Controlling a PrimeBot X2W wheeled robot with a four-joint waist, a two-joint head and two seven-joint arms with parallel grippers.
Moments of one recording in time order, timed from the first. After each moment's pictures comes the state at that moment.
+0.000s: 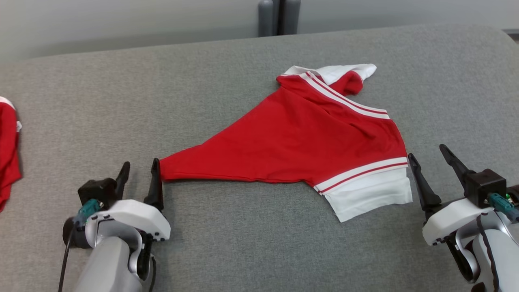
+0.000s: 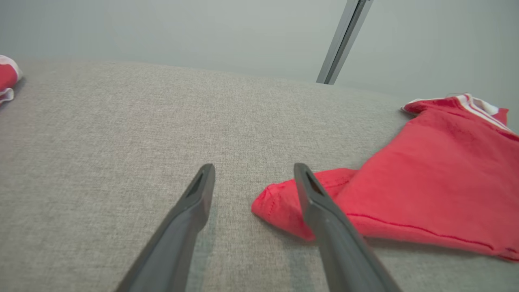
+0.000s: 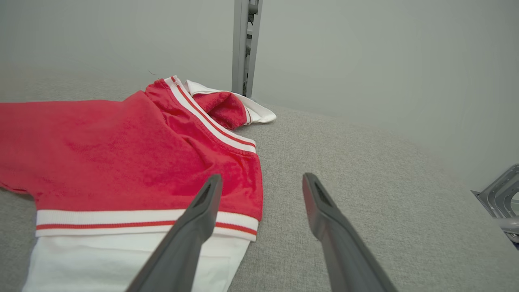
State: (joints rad) left arm -0.39 0.05 -0.06 0.71 -0.31 -0.04 -0.26; right arm -0.33 -0.27 0.20 0.49 0.18 0.13 -0.26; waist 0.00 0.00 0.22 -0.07
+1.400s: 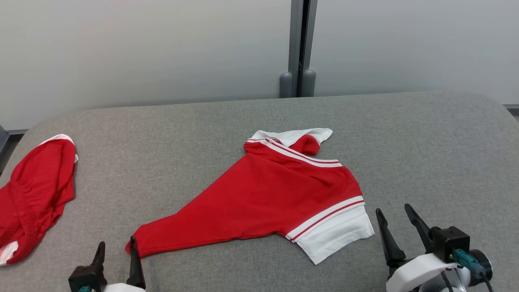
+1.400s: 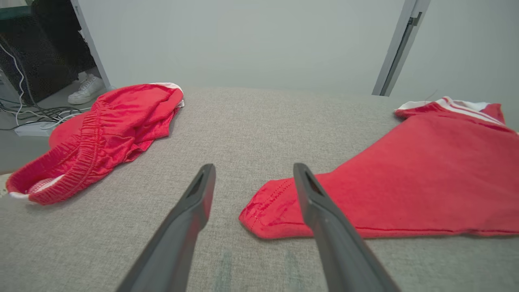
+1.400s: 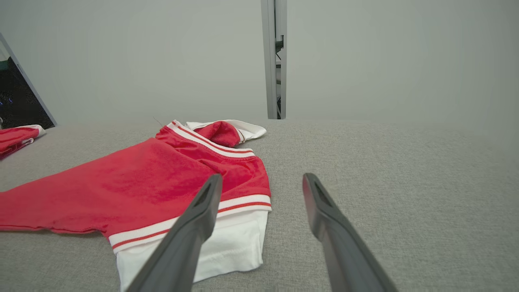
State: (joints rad) left arm -0.01 0.05 0.04 0.46 -0.18 0.10 -0.26; right arm -0.13 -0.06 0.12 0.46 0.16 0.13 -0.26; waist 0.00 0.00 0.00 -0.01
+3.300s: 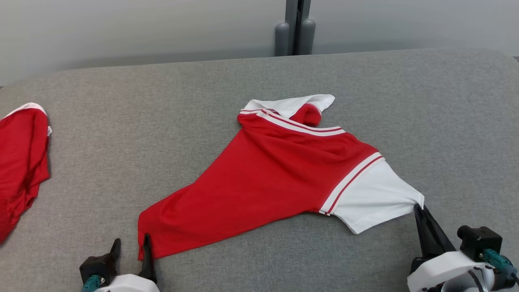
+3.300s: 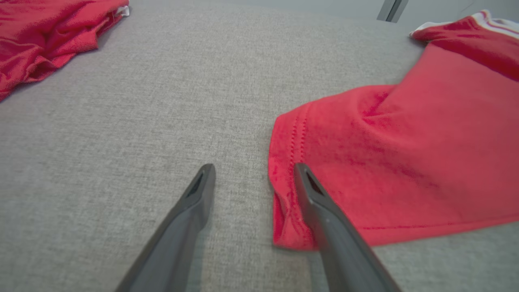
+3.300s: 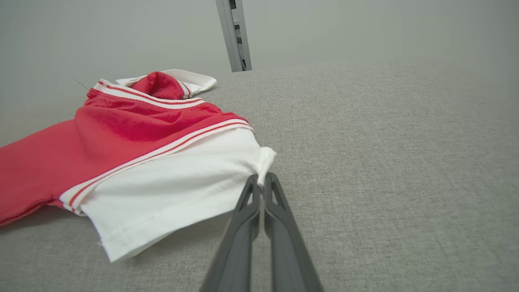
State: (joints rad) left arm -0.09 0.05 -0.02 0.59 -0.25 0.06 -0.26; right arm -0.12 -0.09 0.06 0.45 0.25 0.13 -0.26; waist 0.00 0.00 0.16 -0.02
